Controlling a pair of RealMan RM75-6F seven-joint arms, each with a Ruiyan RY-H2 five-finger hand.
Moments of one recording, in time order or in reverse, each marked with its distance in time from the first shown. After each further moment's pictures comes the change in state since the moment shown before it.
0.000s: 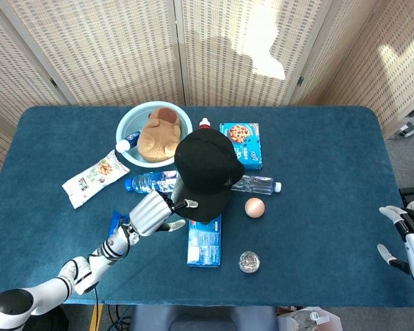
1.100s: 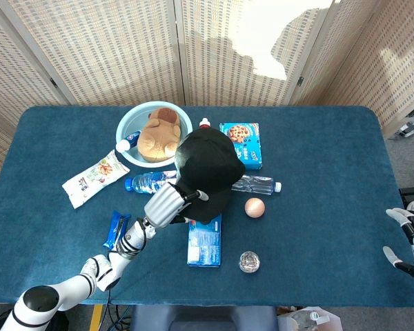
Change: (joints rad) left arm -0.085 -0.131 -0.022 0.094 -0.141 -0.016 -0.046; right arm -0.019 0.002 -0.001 0.014 0.007 0.011 0.018
